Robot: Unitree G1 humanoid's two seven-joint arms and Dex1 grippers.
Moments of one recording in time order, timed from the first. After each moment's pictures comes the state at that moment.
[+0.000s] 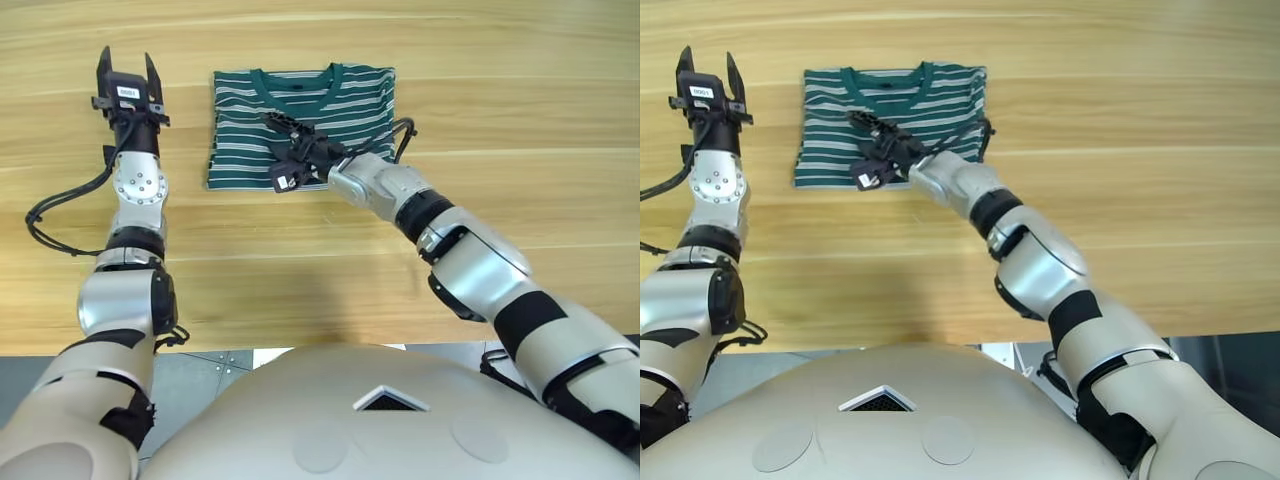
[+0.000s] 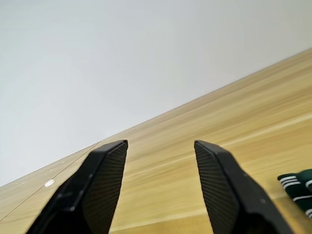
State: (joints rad) left arm -0.46 0.44 0.06 1.12 0.15 -0.80 0.15; right arm -0.78 -0.05 0.82 1.03 -0.89 -0.48 -0.12
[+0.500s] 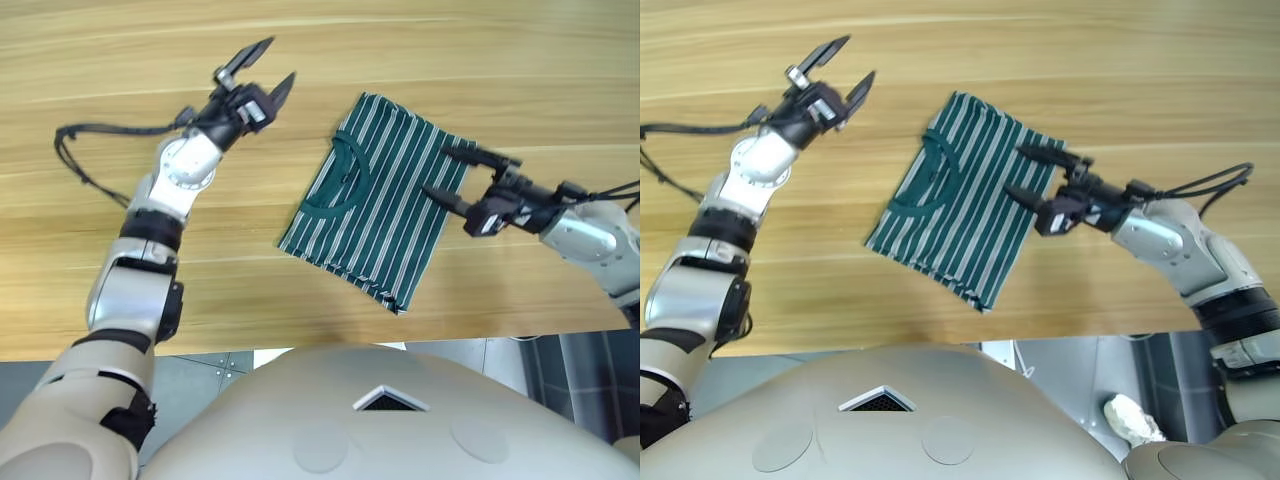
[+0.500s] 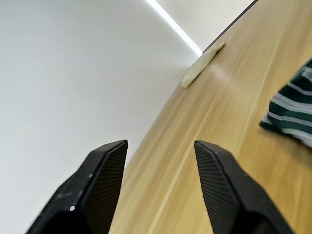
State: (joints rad) left arm -0.61 0.38 -0.27 0.85 0.41 -0.82 -0.19; right arm -0.08 -0.92 0.35 -0.03 0.01 -0.67 0.24
